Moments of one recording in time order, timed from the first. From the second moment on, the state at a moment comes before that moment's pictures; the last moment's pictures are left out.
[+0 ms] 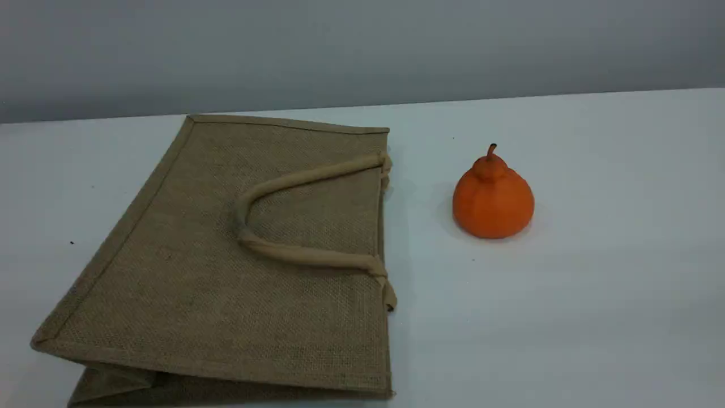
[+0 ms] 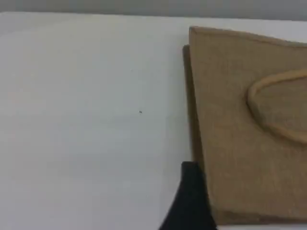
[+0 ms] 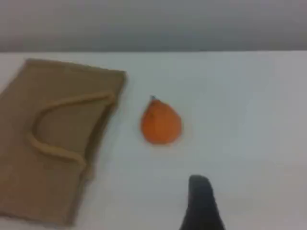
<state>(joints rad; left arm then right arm) -0.08 0.31 -0.60 0.05 0.91 -0.10 -0.01 0.18 -0.54 0.27 0.92 -0.10</state>
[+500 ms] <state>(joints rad) -0.08 0.97 -0.65 -0.05 0.60 -0.11 -0.01 0.76 -0.54 0.60 0.56 -0.32</state>
